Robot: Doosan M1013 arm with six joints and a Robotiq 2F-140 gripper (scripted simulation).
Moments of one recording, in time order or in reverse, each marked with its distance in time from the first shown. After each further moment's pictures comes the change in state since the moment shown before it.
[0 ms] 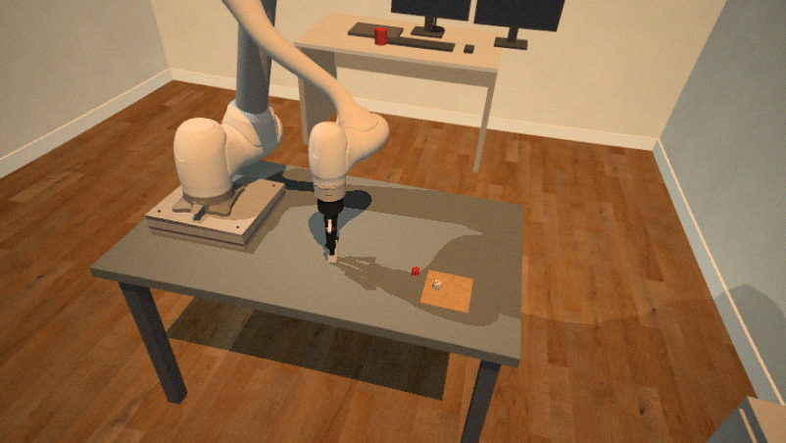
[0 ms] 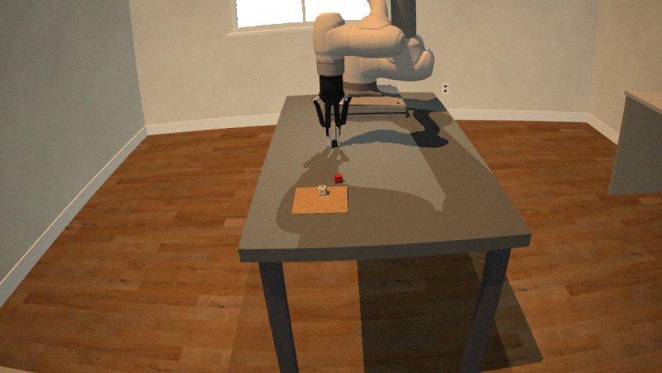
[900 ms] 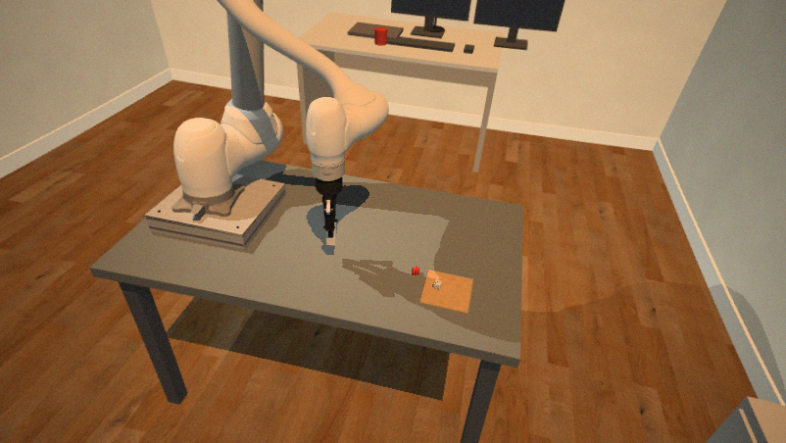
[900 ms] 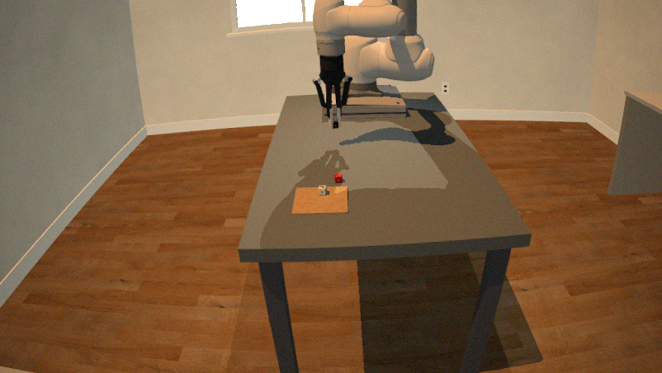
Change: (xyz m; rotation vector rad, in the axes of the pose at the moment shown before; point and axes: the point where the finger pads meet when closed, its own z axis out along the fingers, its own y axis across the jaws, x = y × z) arm -0.002 -0.007 -0.066 0.011 -0.001 -0.004
